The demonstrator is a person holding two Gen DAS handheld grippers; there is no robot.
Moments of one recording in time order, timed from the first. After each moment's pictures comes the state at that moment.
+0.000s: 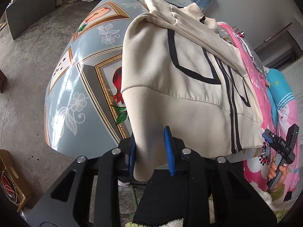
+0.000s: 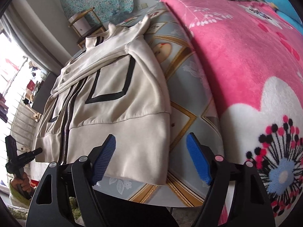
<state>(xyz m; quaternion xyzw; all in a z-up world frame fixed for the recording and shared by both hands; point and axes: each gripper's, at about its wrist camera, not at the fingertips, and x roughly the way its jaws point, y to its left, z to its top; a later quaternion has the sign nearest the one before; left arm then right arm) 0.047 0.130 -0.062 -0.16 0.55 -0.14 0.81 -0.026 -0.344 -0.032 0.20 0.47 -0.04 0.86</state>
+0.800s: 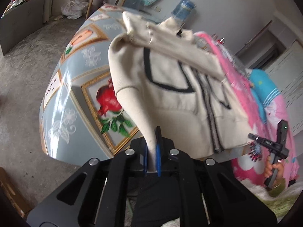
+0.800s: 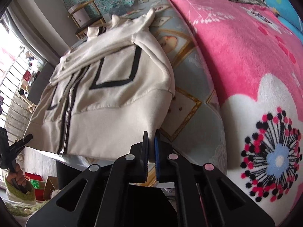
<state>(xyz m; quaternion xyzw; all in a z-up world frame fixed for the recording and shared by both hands) 0.030 0.130 -0.027 -0.18 0.47 -0.20 0.84 -0.038 -0.324 -0.017 0.17 0.49 -0.05 0.85</state>
